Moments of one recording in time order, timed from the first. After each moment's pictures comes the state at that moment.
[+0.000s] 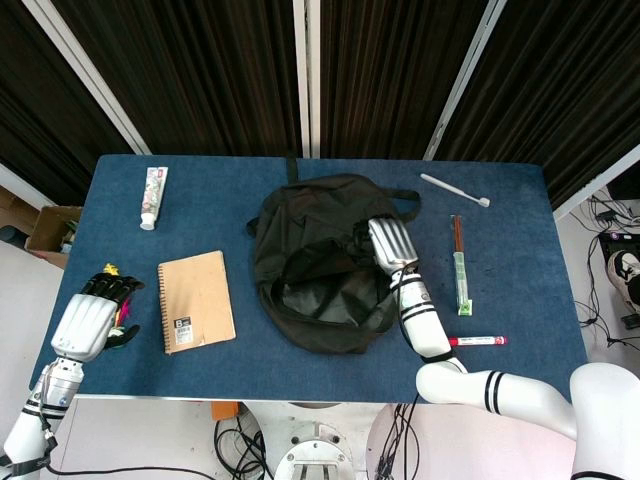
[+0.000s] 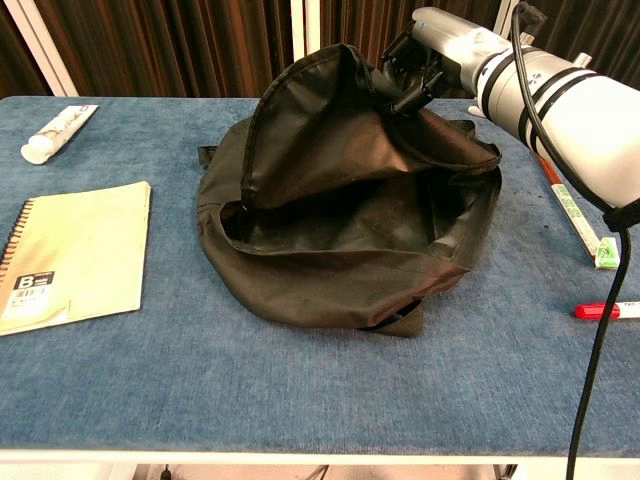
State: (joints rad) left arm -0.22 -1.27 -0.01 -1.44 1.60 1.39 0.05; right arm 0.84 -1.70 0.38 -1.46 -0.89 1.07 -0.31
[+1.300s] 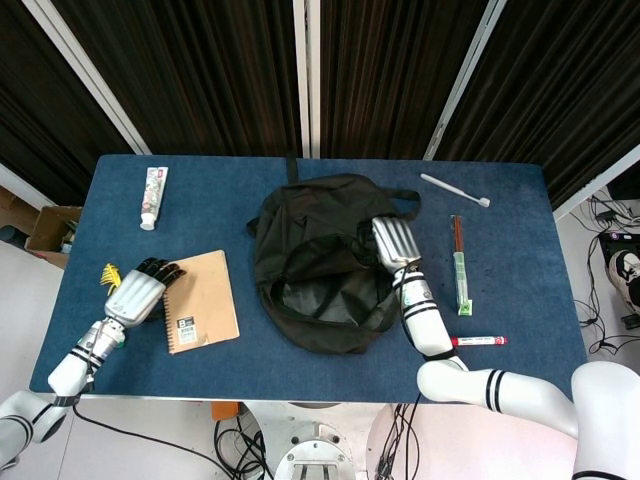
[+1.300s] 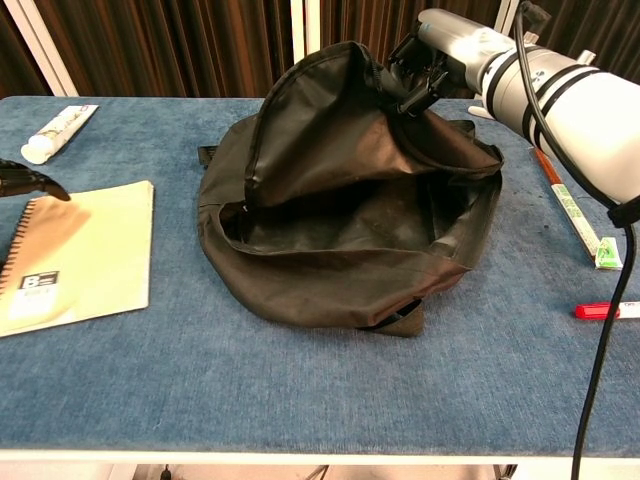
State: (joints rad) left arm -0.46 -1.59 0.07 -0.77 1.69 1.21 -0.21; right arm 0.84 -1.69 0.38 -1.47 -0.85 1.08 -0.33
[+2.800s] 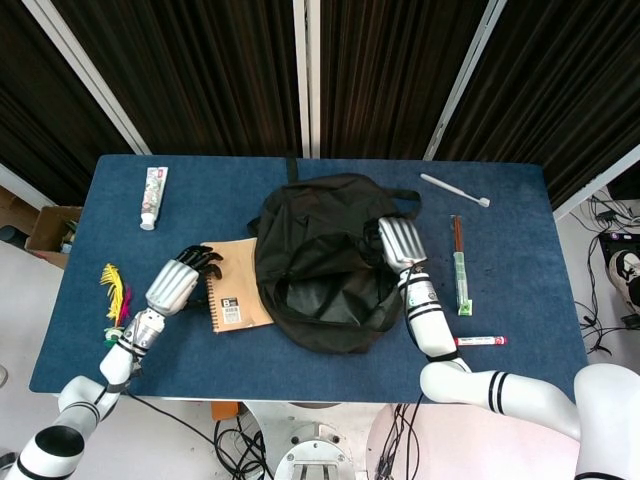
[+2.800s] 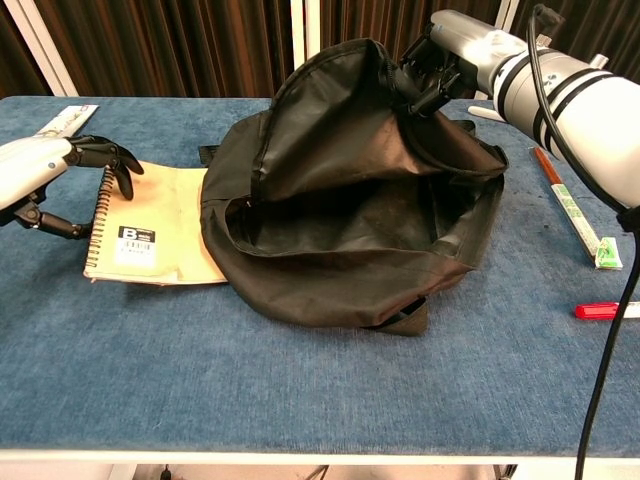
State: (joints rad) left arm -0.52 -1.96 0.05 -0.28 1.66 1.40 -0.69; right arm 0.83 -1.69 0.37 -1.46 -0.86 1.09 -0.33
